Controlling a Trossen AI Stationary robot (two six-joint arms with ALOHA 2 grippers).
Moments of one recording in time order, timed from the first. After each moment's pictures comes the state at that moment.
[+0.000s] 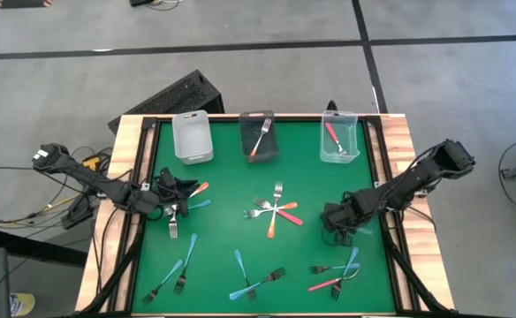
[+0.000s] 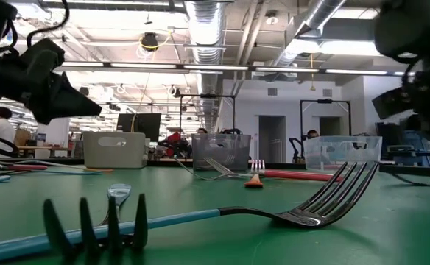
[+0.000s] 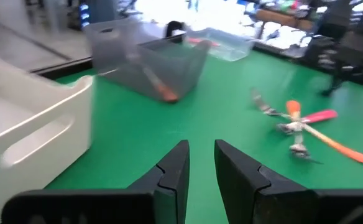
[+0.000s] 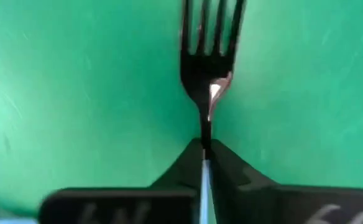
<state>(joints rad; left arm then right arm) -0.39 0.52 0.01 0.13 -0.86 -0.47 0.36 1.37 0.63 -0.72 0.06 0.67</state>
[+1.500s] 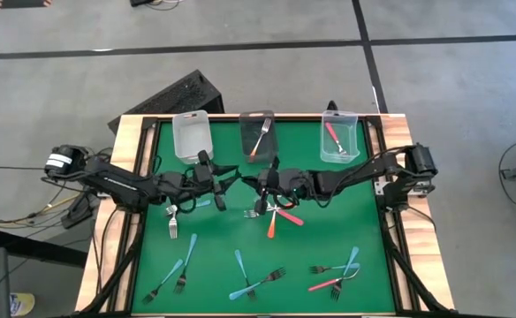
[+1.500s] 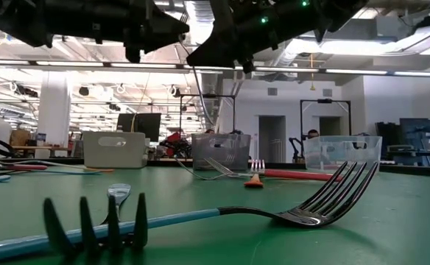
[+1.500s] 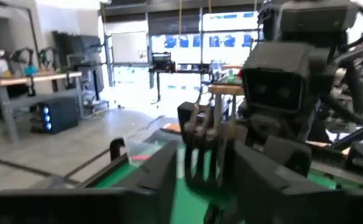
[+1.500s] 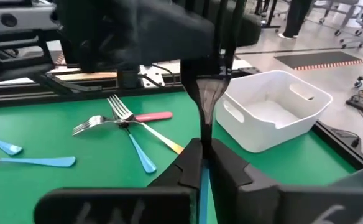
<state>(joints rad) -0.11 1.28 0.45 0.95 -0.50 0.05 0.08 1.72 1.03 0.45 0.34 0.04</state>
